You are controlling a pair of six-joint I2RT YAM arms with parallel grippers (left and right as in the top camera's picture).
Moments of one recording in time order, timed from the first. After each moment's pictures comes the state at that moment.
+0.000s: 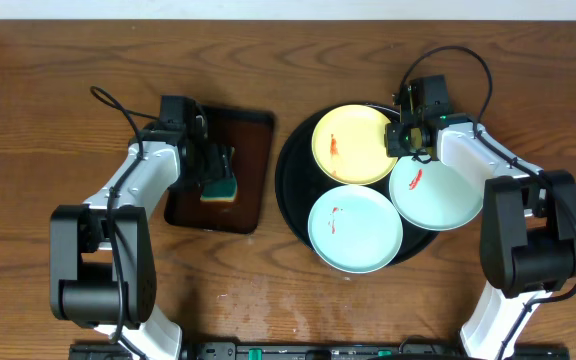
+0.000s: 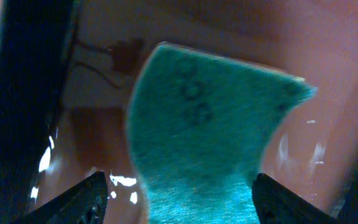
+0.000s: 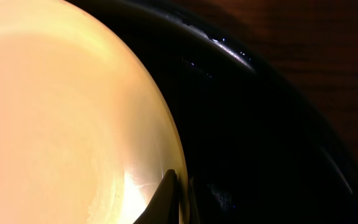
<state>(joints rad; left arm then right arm) -0.04 1.80 1.09 -0.59 0.16 -0.28 0.17 1.99 1.25 -0.40 -0.08 0.10</state>
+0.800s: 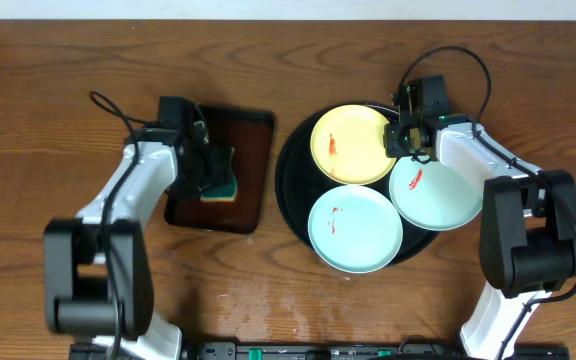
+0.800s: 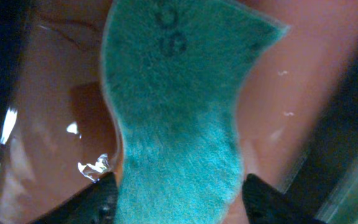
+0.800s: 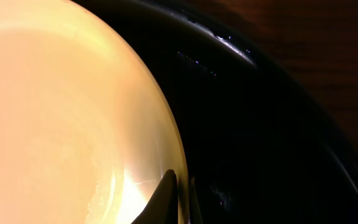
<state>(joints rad) -0.04 1.72 1.10 -0.74 0.23 -0.33 0.17 1.99 1.25 -0.40 -0.08 0.10</state>
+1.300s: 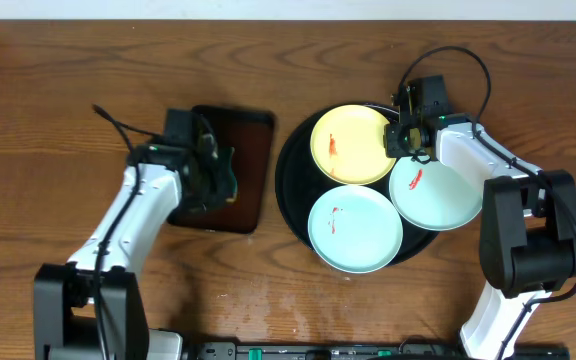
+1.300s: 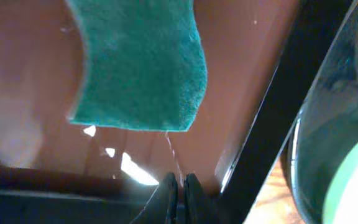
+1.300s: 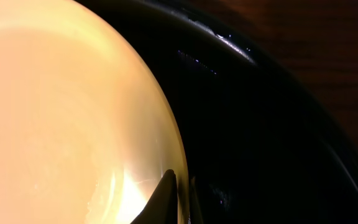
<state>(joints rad) -0.13 1.58 0.99 -0.80 0.23 -0.33 0.17 1.99 1.25 -0.40 -0.08 0.10</state>
